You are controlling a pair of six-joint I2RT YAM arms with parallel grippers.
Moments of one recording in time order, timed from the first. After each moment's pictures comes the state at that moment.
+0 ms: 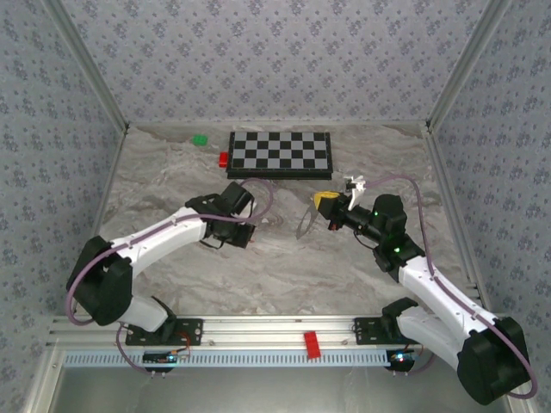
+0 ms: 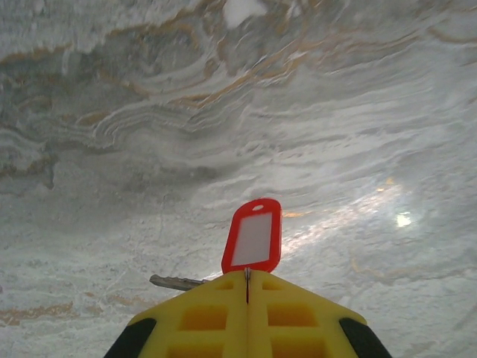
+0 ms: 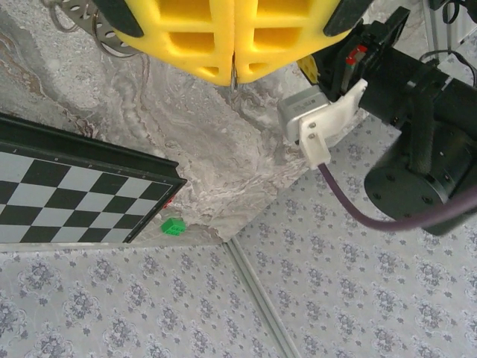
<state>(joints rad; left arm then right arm) -0.72 1.46 0.99 -0.74 0.03 -0.30 0.42 0.92 0.50 0.32 -0.47 0.40</state>
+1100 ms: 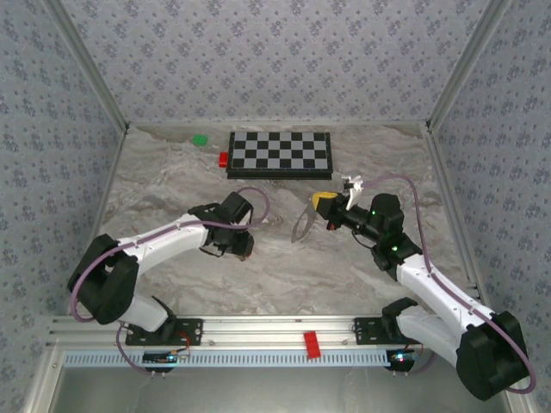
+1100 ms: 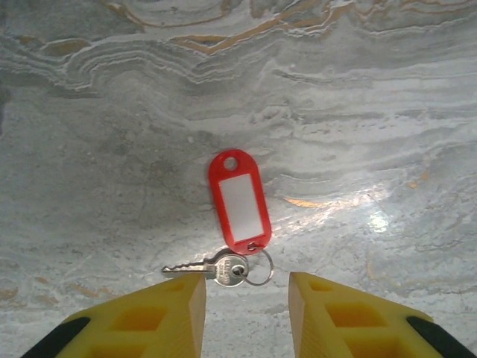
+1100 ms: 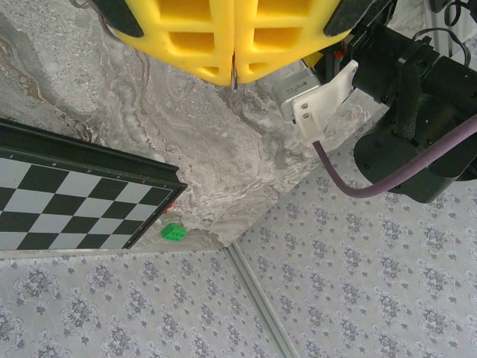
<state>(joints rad) -0.73 1.46 0.90 -0.67 0.06 -0.42 0.42 0.95 0.50 0.34 -0.47 0.40</state>
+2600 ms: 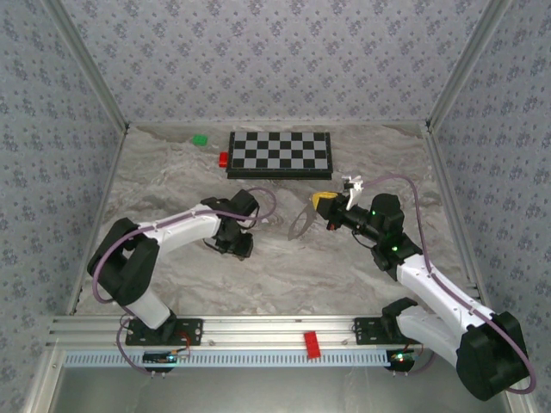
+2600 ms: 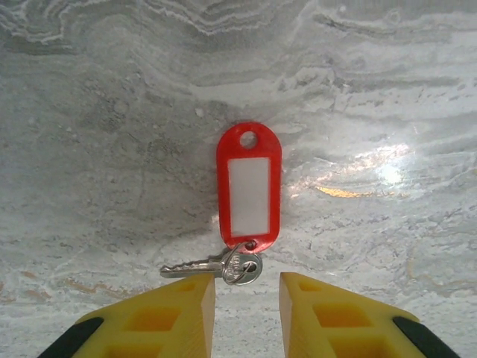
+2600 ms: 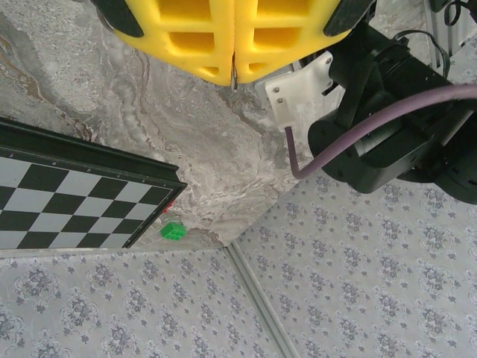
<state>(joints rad) -0.70 1.61 0.99 -0.79 0.09 -0.41 0.42 0.94 0.50 0.34 -0.47 0.40</state>
